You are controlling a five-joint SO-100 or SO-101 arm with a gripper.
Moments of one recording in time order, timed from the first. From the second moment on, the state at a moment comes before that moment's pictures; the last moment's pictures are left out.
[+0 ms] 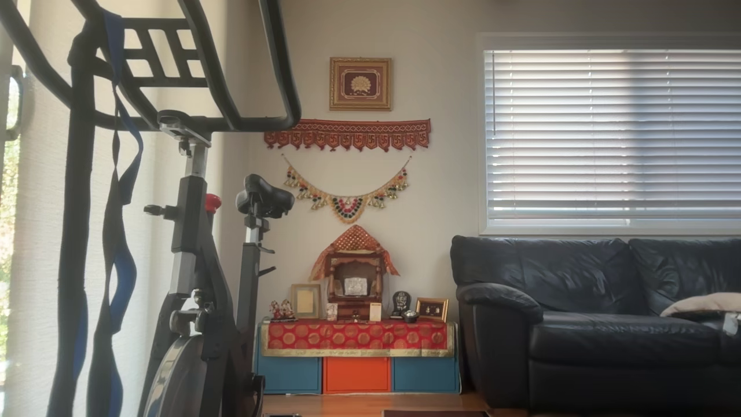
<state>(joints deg) -38.6 104.7 110.3 61.6 18.3</state>
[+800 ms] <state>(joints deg) -38.1 102.4 110.2 65.4 18.5</state>
